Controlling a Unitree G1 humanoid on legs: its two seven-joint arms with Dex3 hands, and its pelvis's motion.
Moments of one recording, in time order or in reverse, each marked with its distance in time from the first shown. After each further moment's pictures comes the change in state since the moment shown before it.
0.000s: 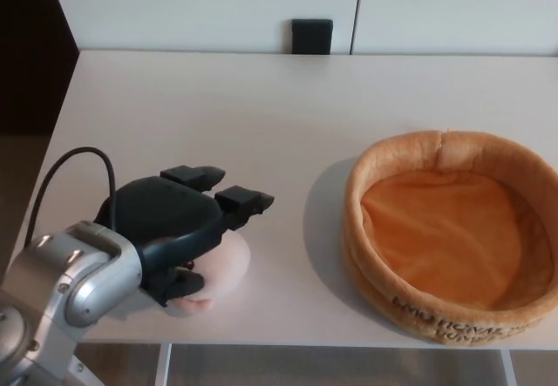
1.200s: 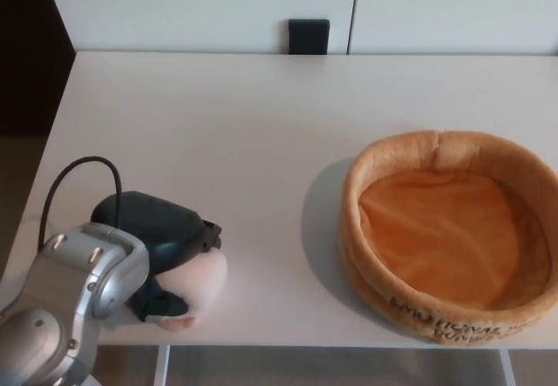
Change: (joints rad) left_arm 0.012 -0.119 0.023 0.094 0.260 0.084 -0.226; right_arm -0.038 0.000 0.005 -0.019 0.001 0.040 0.042
